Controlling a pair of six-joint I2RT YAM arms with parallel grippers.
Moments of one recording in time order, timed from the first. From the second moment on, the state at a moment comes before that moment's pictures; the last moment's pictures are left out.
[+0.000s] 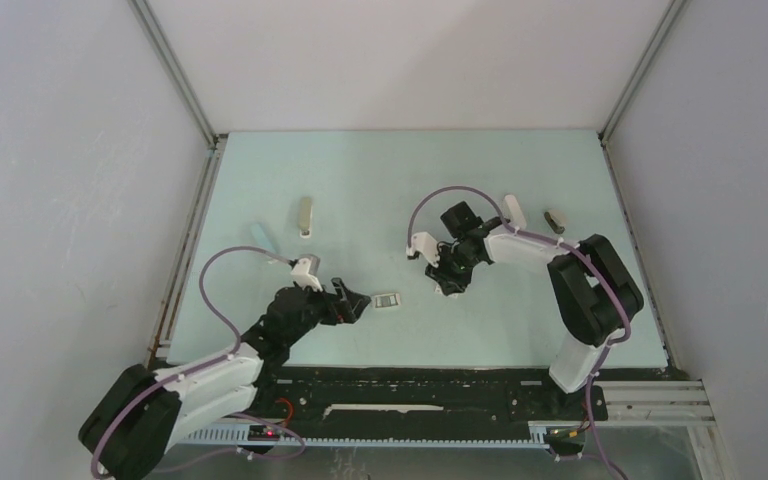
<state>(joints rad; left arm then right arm) -0.61 0.88 0.06 0.47 0.00 -0.66 0.54 1.76 1.06 -0.55 -0.38 -0.71</state>
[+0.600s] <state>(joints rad) -0.58 1.26 0.16 0.62 0.23 -0.69 0.73 1.73 1.03 -0.55 -0.37 -0.88</state>
